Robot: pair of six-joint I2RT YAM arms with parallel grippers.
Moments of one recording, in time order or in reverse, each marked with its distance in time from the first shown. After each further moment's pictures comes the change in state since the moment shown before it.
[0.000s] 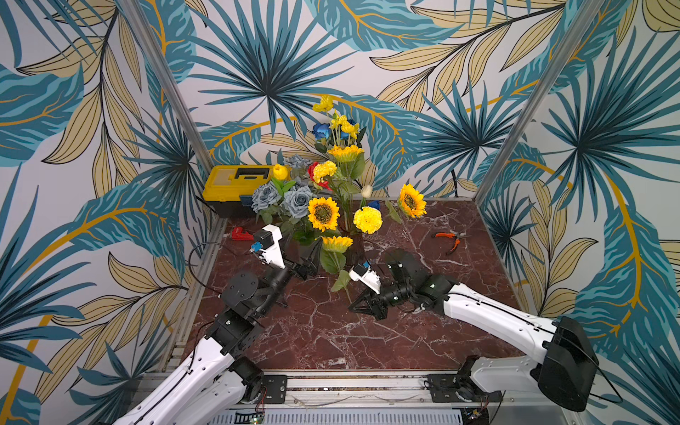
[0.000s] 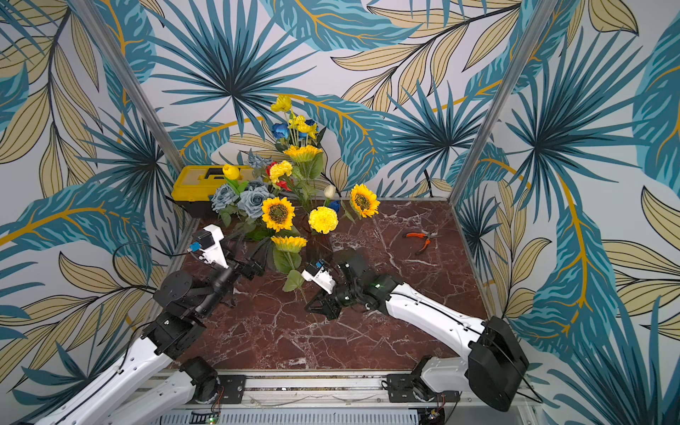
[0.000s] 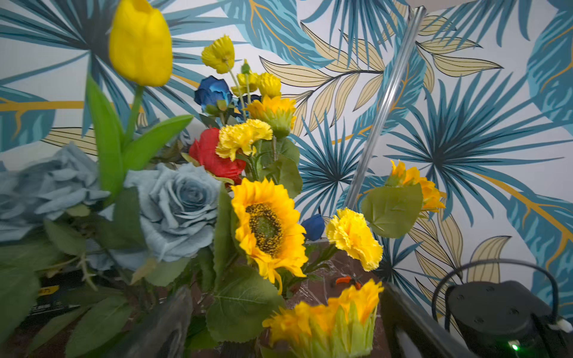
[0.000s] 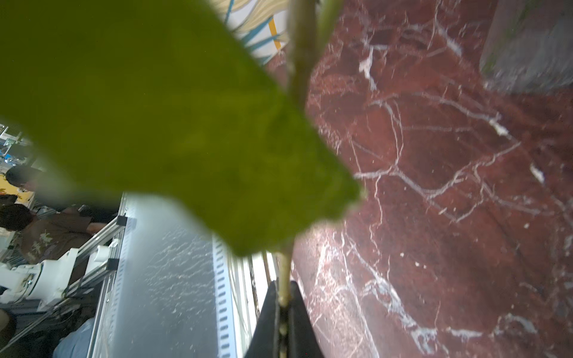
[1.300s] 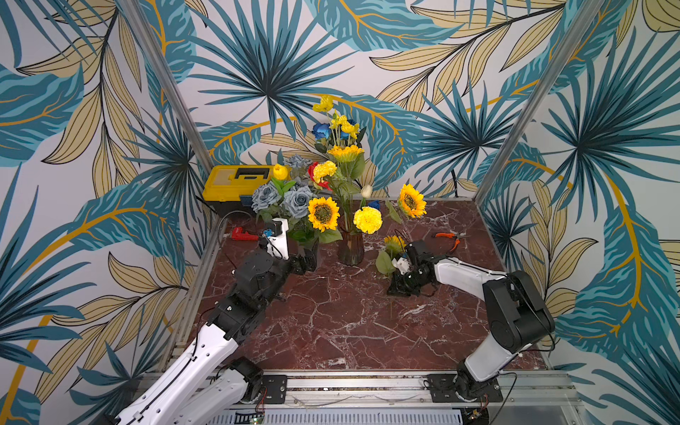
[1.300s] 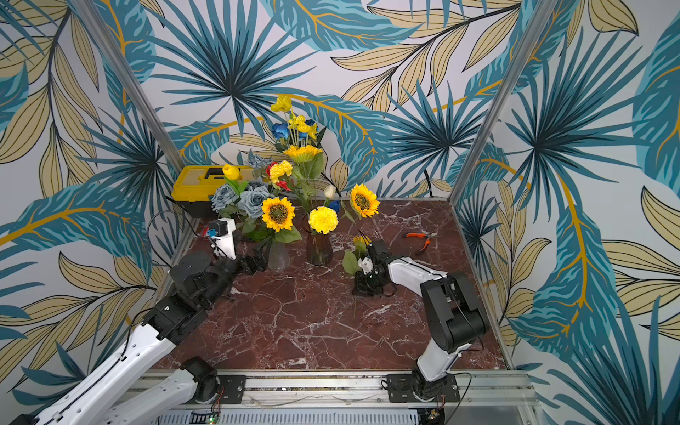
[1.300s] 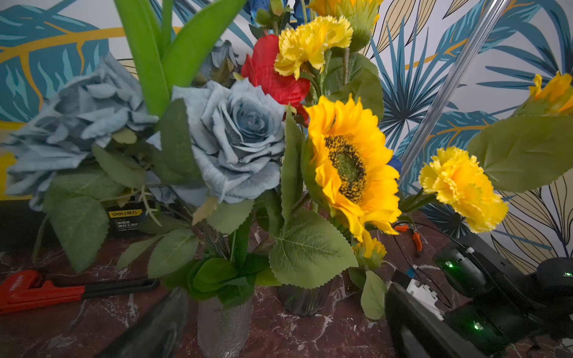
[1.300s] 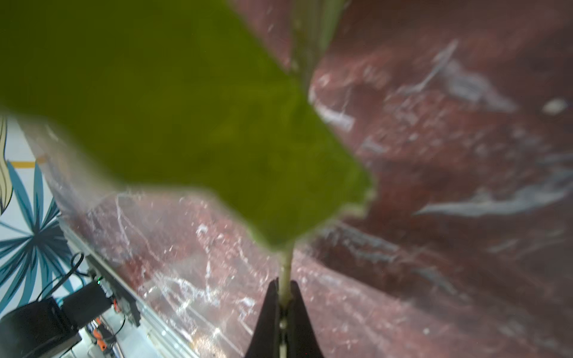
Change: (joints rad) left arm 0.063 0.108 0.128 -0.341 -0.034 0.028; right arm -0.453 0.378 0.032 -0.131 0.252 0.327
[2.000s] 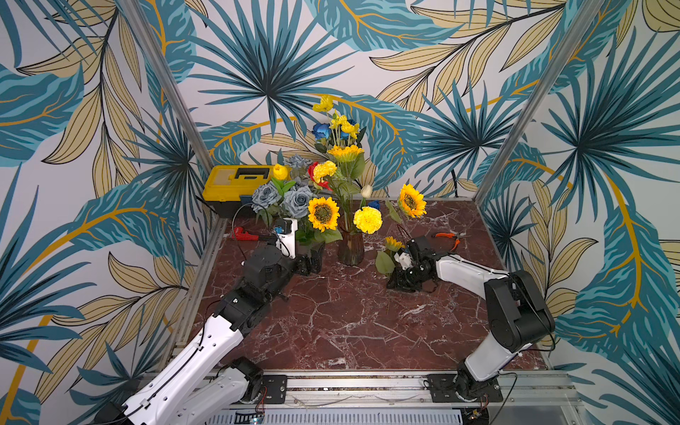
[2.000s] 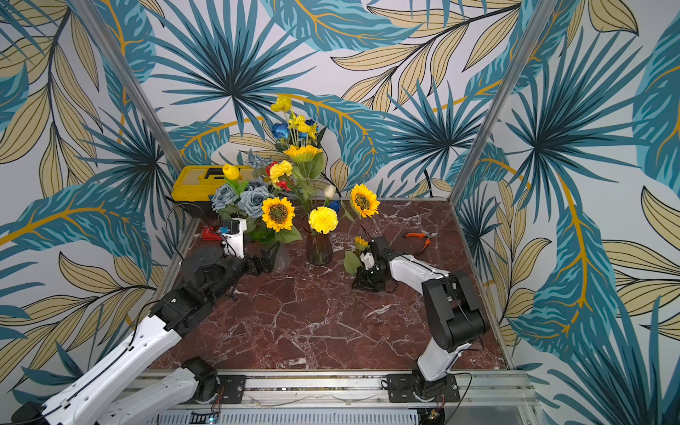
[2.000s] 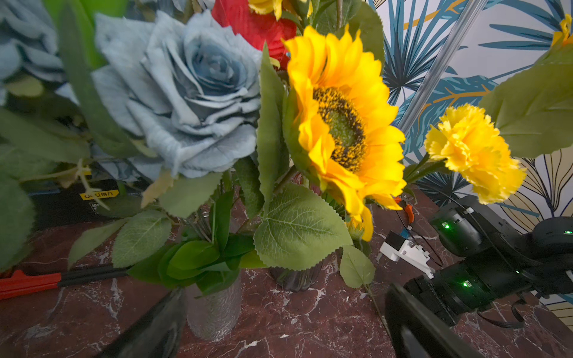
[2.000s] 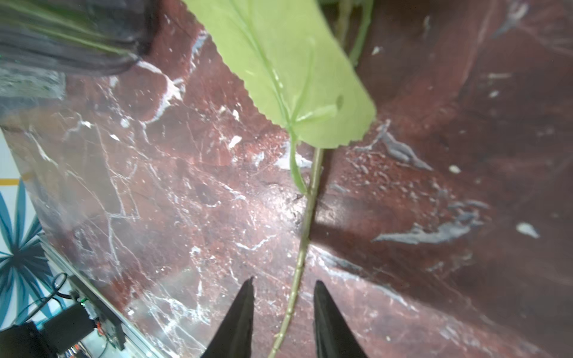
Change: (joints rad) left arm 0.002 0.072 0.032 -0.047 0.066 -0.005; right arm -0.014 -0.020 0.023 -0.003 0.045 -0.021
